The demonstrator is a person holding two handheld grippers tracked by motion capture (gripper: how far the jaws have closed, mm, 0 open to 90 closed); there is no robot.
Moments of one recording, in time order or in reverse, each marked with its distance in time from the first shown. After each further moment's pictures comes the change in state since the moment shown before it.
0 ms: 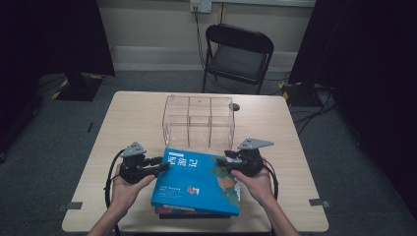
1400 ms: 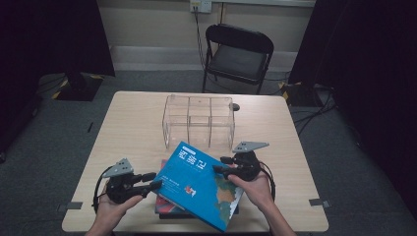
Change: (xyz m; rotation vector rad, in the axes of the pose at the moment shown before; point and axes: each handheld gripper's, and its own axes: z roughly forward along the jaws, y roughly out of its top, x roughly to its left) left arm -0.015 -0.045 -0.051 -0.028 -0.104 0.042; right arm 0.016 0.007 -0.001 0.088 0.072 0.011
